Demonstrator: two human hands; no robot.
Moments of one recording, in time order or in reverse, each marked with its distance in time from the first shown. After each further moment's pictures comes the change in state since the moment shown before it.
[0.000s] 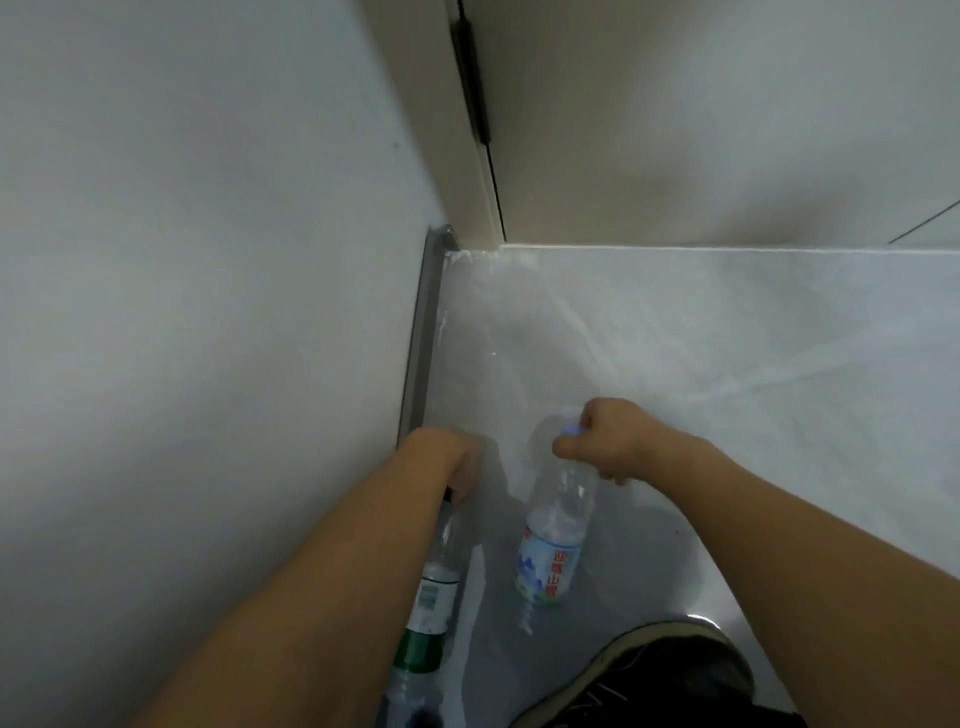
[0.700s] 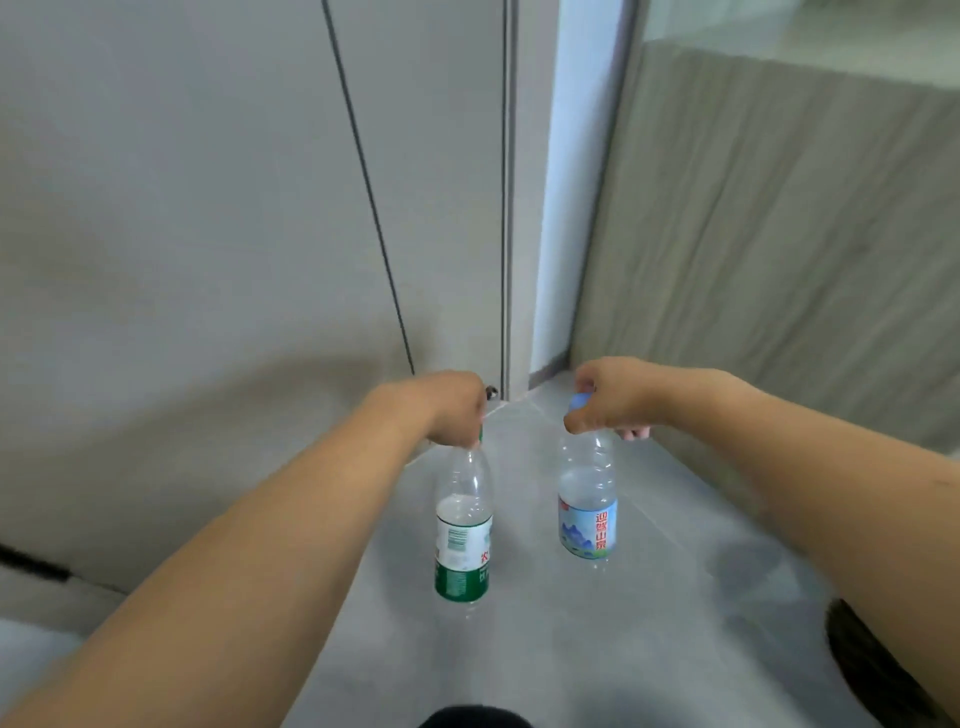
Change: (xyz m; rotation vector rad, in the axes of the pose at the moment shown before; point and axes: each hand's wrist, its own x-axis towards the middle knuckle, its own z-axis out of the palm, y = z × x) left_hand -0.277 0.380 -0.178 0.479 0.821 0.625; right_hand -0.337 0.241 -0.224 0.168 0.693 0.258
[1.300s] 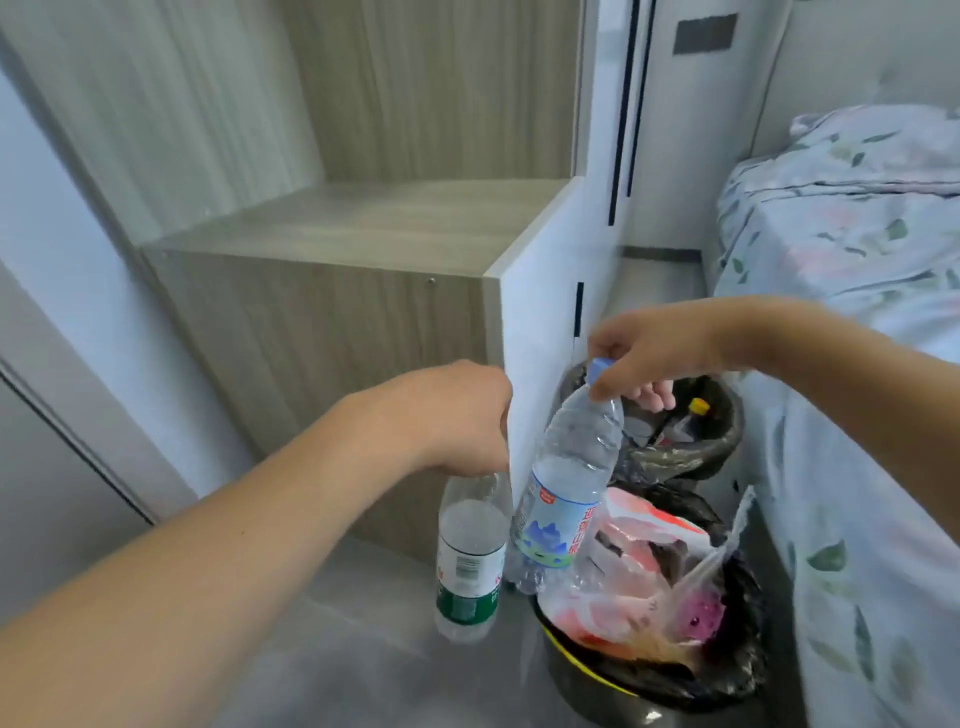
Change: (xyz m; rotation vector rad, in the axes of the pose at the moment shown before) left_hand -0.037 0.456 -0.056 0.456 0.233 0.576; right_hand -0.280 0.335 -0.157 0.285 0.268 0.158
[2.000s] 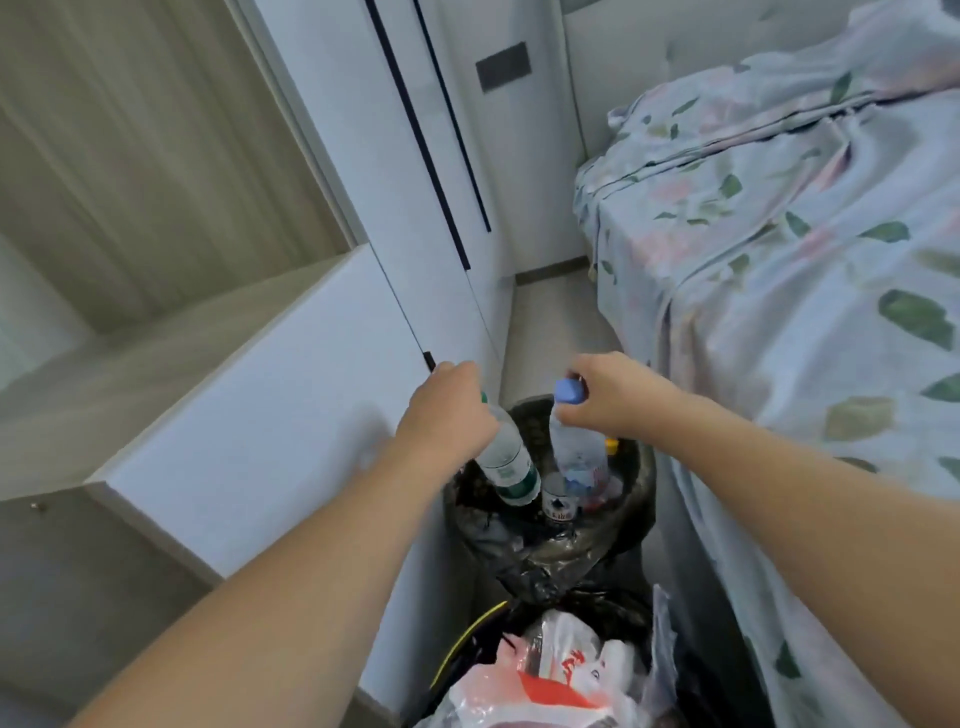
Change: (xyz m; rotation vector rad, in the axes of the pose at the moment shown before) left_hand 0.277 0.112 0.028 -0.127 0.398 0.019; right_hand 0.089 0.258 -0.009 -0.011 0.730 0.179
